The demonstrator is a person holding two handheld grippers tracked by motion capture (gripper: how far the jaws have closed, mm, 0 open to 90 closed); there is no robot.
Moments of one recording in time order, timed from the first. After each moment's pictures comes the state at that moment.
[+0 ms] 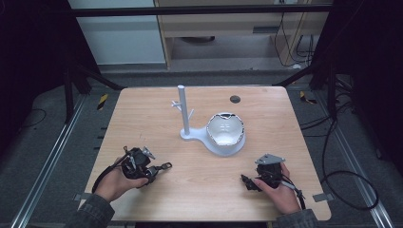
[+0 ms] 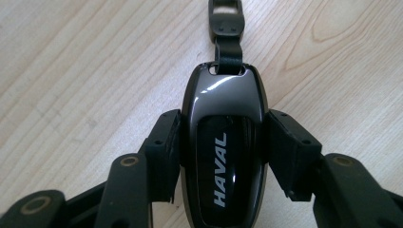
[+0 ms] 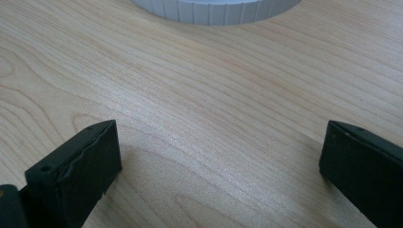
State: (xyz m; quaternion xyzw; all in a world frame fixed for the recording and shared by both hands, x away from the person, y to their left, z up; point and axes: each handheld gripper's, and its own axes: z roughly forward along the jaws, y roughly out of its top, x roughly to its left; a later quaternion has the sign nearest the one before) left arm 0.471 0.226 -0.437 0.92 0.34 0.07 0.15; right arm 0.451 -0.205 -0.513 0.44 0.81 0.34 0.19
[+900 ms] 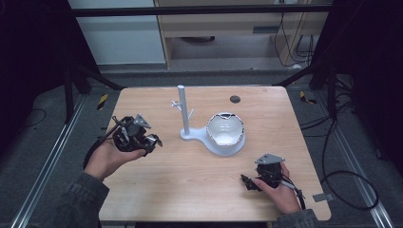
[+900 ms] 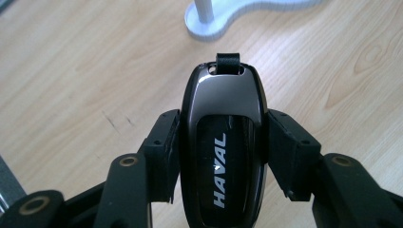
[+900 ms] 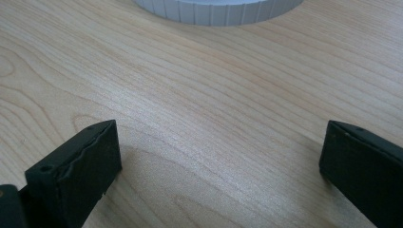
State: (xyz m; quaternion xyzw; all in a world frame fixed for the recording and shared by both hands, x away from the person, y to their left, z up) left arm 0.494 0.217 -0.326 0.91 0.33 0.16 0.21; right arm 0.452 -0.205 -0.513 0.44 0.81 0.34 0.19
